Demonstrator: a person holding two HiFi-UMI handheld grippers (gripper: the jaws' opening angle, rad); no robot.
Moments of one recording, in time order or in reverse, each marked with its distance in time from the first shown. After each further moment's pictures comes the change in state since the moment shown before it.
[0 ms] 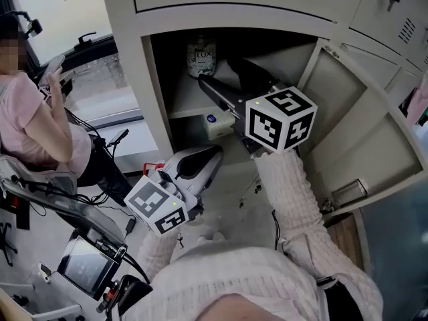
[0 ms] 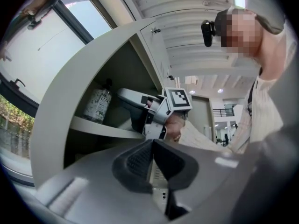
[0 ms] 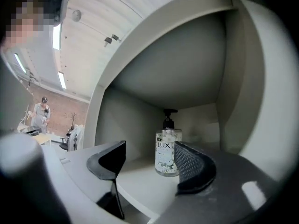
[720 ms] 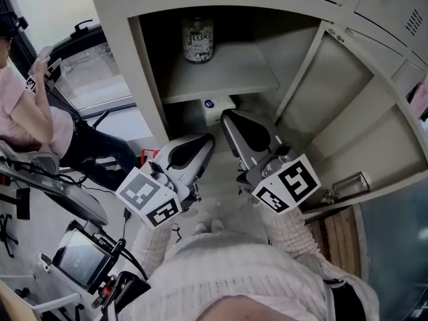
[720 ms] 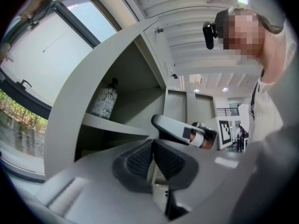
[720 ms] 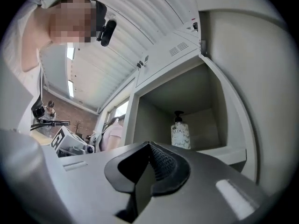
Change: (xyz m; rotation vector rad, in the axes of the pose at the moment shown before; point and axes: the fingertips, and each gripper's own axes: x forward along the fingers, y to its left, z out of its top) left arm -0.007 0.007 -0.009 -0.012 0.017 0.054; right arm -0.093 0.062 -0.051 -0.007 -0.178 0.027
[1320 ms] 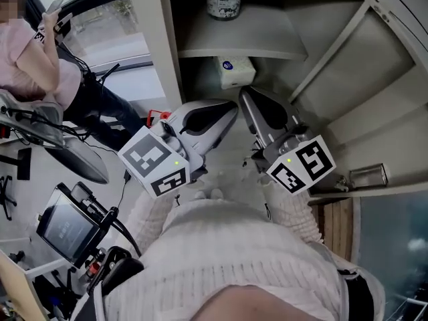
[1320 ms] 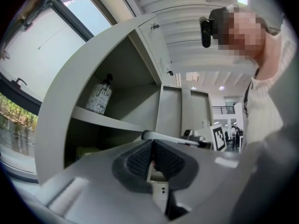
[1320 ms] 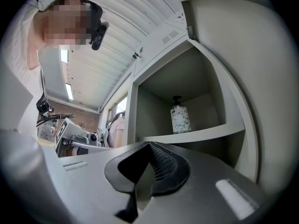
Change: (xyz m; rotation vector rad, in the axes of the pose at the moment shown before) left arm 0.006 -0.012 -0.009 0.008 0.029 -0.056; right arm -0.011 0.000 -0.043 0.087 0.090 0.031
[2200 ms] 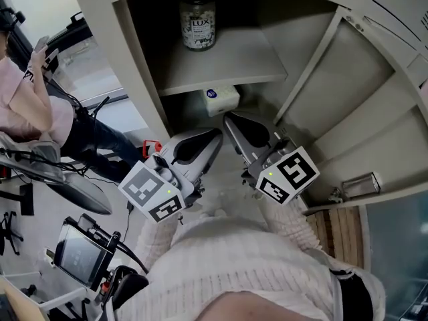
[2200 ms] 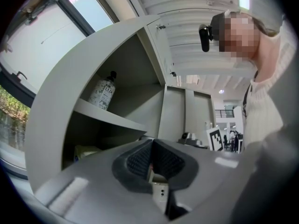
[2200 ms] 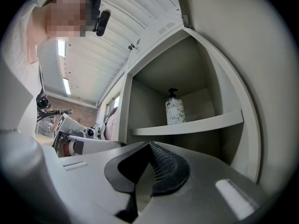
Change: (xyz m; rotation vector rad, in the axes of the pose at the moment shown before) left arm -0.003 0.009 -0.005 -0.036 -0.027 -0.003; right arm 0.010 -0.007 -0.019 -0.015 0.073 -0.014
